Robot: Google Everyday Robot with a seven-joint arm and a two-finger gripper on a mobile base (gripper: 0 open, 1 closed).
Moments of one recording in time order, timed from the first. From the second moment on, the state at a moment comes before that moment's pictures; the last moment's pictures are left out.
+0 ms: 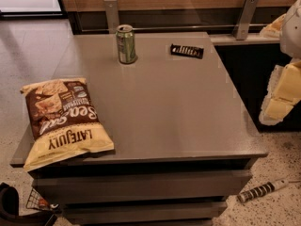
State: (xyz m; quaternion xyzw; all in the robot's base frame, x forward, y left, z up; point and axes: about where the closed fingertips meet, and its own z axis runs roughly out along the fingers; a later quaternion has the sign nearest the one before) arm 0.438 -0.213 0.989 -0.60 0.78 -0.05 0.18
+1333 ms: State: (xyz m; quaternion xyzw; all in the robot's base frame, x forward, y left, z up) arm 0.518 -0.293 0.963 -0.49 0.83 0.00 0.29
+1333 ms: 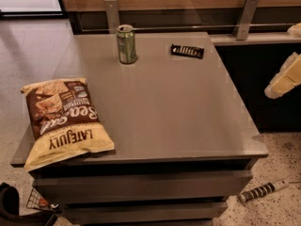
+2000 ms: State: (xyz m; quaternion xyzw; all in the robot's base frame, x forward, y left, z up) arm 0.611 -0.310 0.969 -0.41 0.76 0.06 0.50
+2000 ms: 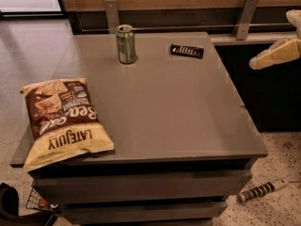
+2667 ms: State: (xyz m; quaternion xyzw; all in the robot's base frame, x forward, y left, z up) arm 0.647 -0.312 0.981 -0.39 0.73 0.08 0.56
